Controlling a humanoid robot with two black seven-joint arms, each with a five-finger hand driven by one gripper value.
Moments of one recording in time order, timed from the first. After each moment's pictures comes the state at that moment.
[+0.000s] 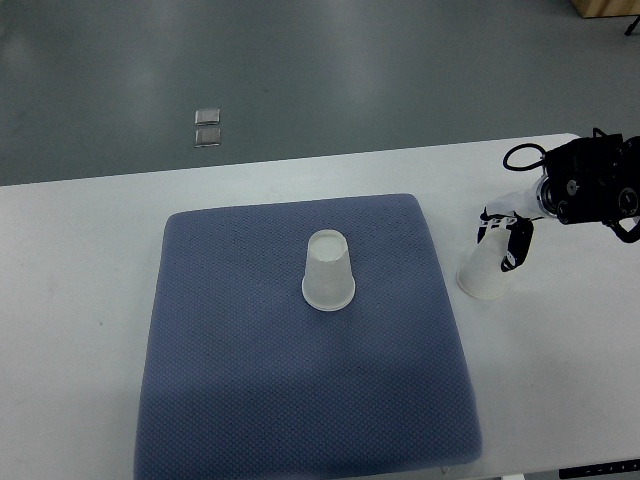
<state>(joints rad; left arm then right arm) 0.04 0.00 -0.20 -0.17 0.12 -0.18 0.14 1.70 -0.30 -1.18 1.20 -0.32 0.03 0.01</state>
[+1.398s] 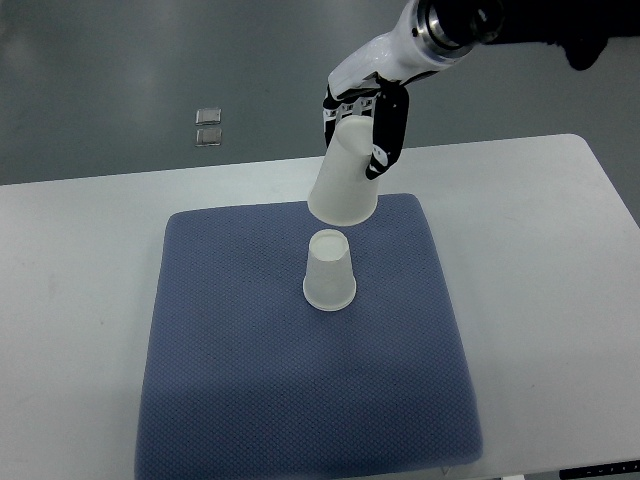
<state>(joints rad) 0.04 0.00 -0.19 -0.18 0.12 -0.18 0.14 2.46 -0.11 -1.00 1.46 -0.12 0.31 0.01</state>
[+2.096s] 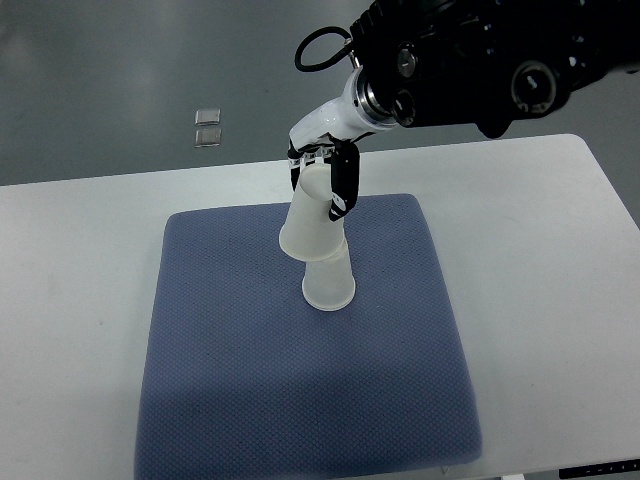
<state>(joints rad) 0.04 0.00 -0.19 -0.18 0.12 -0.19 0.14 2.34 0.00 -0.99 1.42 -0.09 0.22 0.01</state>
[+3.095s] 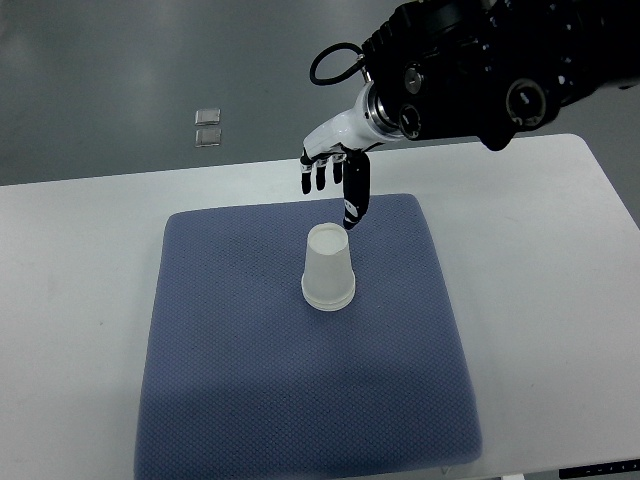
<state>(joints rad) 0.04 0.00 -0.19 -0.18 0.12 -0.19 0.14 2.30 0.00 -1.01 1.41 -0.10 0.21 0.01</state>
